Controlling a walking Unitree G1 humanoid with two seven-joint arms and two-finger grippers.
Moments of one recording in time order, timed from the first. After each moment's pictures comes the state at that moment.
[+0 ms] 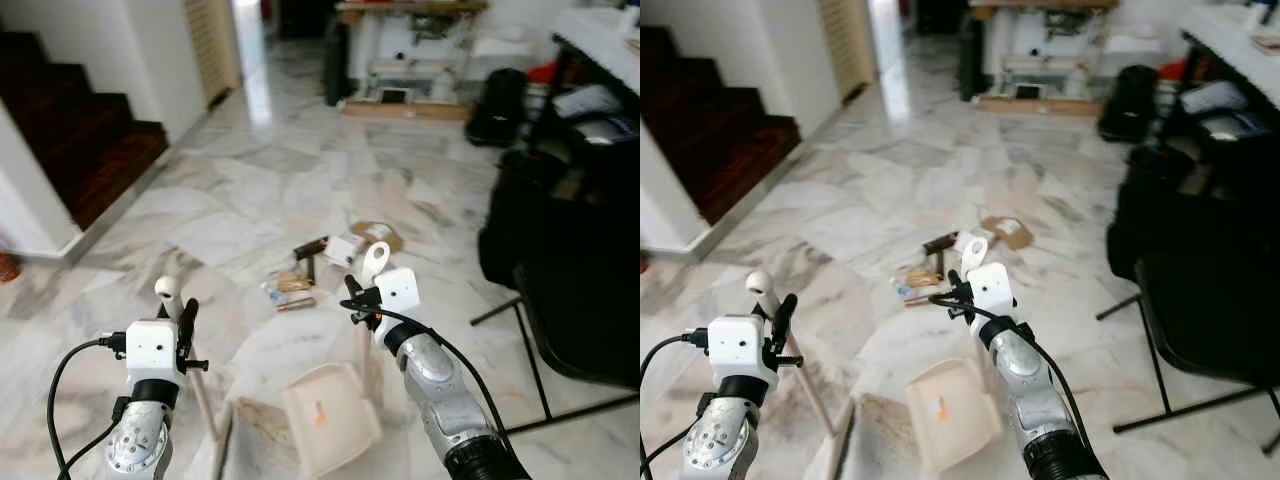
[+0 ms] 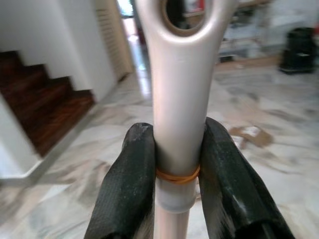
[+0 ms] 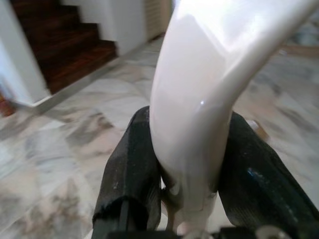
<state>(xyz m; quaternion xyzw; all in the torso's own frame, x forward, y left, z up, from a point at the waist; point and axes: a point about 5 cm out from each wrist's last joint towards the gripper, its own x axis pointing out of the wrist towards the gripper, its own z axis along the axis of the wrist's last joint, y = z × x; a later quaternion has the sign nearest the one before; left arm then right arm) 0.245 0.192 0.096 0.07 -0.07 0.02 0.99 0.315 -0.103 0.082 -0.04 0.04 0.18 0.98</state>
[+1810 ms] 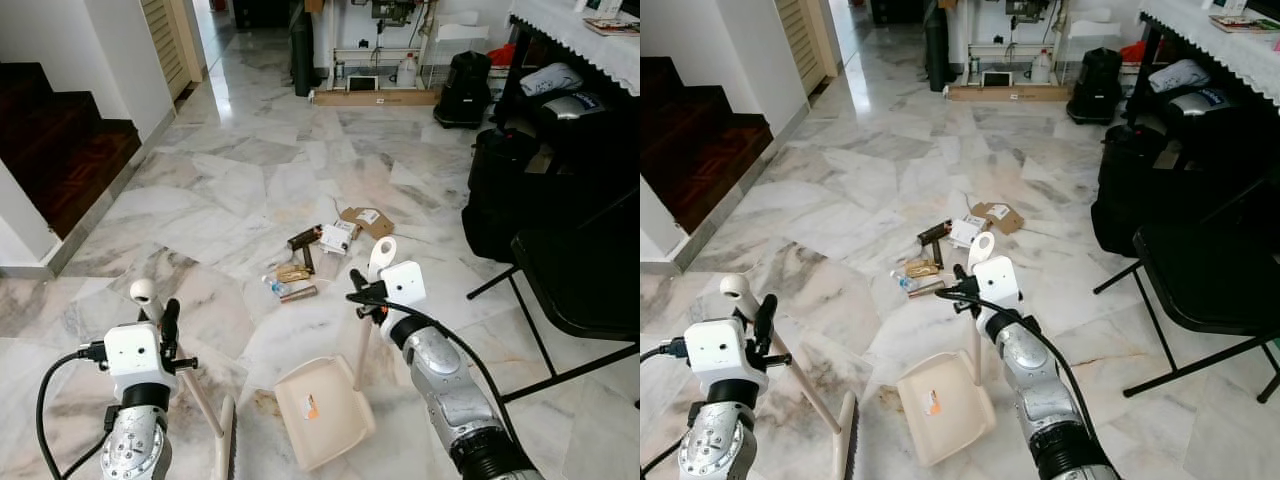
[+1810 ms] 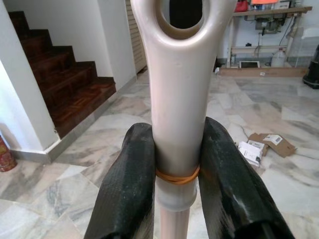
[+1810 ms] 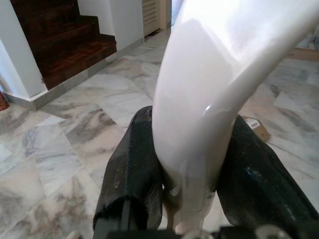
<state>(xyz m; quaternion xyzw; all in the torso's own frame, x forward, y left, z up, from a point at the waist) 0.234 0.209 0.095 0.03 -0.07 0.11 0.99 0.322 -0.101 0.088 -0.05 0.03 0.19 0.98</state>
